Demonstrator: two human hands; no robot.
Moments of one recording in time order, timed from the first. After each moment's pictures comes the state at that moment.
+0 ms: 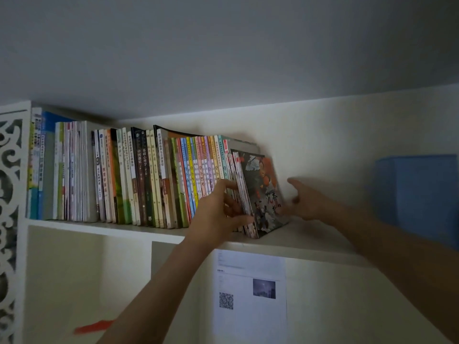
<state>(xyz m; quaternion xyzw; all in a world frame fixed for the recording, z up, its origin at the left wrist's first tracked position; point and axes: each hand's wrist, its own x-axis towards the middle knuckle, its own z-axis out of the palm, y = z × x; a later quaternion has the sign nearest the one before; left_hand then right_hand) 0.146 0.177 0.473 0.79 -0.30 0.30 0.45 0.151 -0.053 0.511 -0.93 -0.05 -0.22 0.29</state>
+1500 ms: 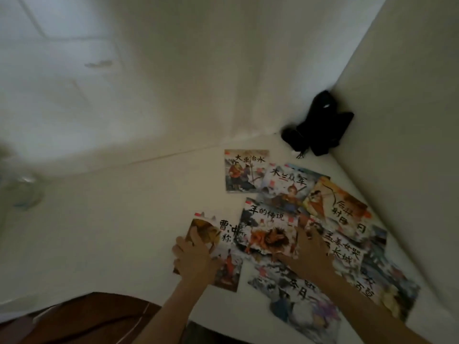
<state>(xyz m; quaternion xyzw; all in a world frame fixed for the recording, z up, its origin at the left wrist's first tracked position) -0.102 -0.049 -0.166 0.95 -0.14 -0.26 0.05 -0.282 -0.234 -0.152 -0.83 0.50 0.18 0.19</state>
